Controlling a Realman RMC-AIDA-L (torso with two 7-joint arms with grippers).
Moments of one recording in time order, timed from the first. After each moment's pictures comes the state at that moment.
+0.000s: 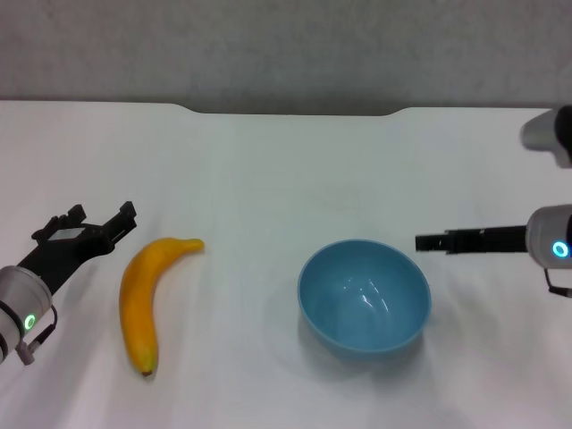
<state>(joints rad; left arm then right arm) -0.35 -2.02 -1.37 -0.50 0.01 -0.61 2.45 0.51 2.00 1.68 0.98 -2.26 0.82 -0.41</state>
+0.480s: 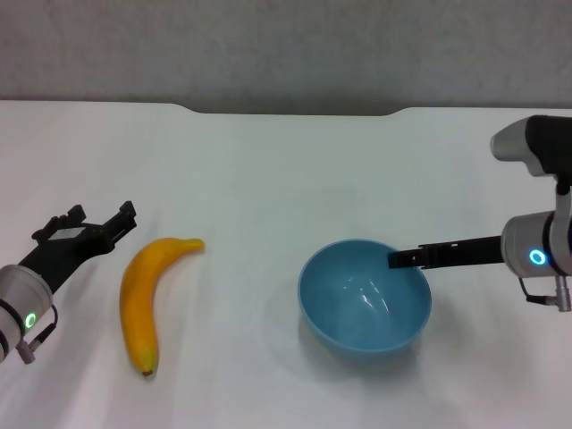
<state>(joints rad) -0.35 -2.02 -1.37 -0.50 0.01 -0.60 2.45 0.57 2.01 1.68 0.89 -2.16 0.86 -0.51</state>
